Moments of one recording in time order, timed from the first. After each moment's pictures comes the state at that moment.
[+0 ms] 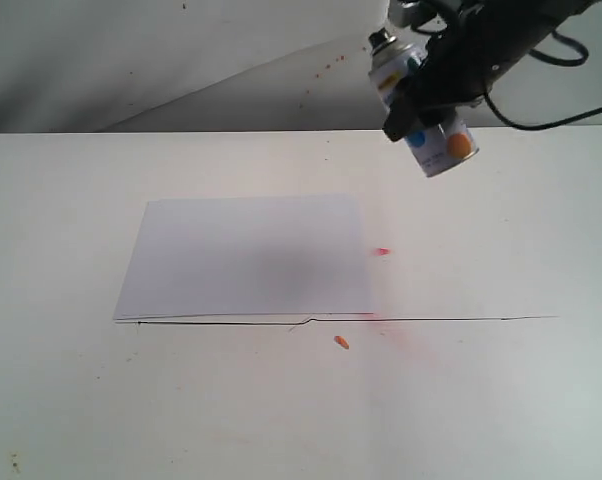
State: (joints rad) left arm -0.19 0.86 -0.68 -0.77 0.42 0.46; right arm 0.21 2.03 -1.82 0.32 1.01 -0.65
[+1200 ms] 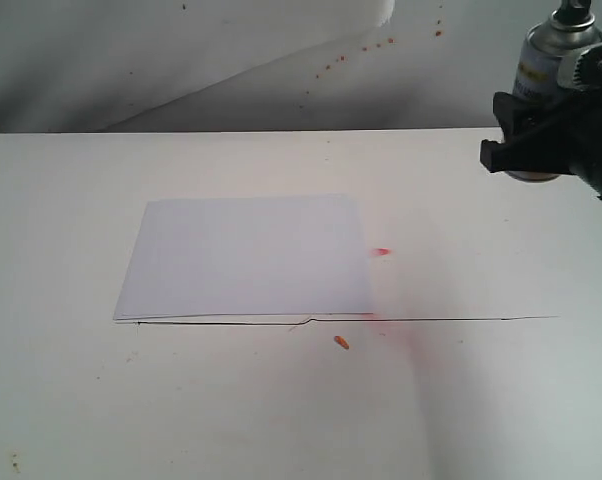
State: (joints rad) left arm -0.19 0.61 -0.52 -0.77 0.40 0.47; right arm 0.21 1.46 -0.62 0.08 -0.62 -0.21
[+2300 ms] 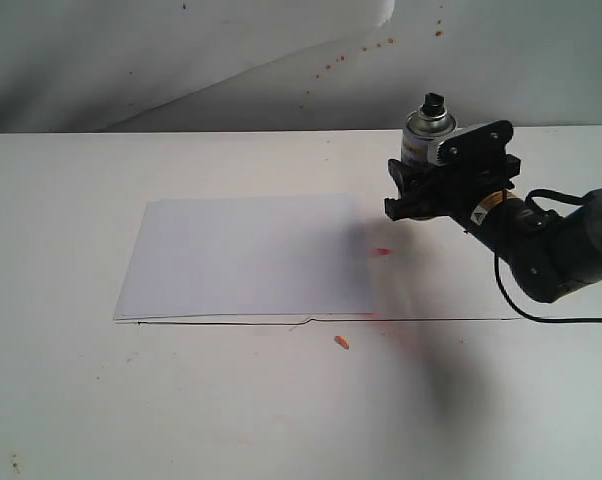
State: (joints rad) left arm -0.19 0.61 -0.51 -0.77 0.42 0.47; right arm 0.21 2.17 -0.96 -0.20 -0.95 -0.02
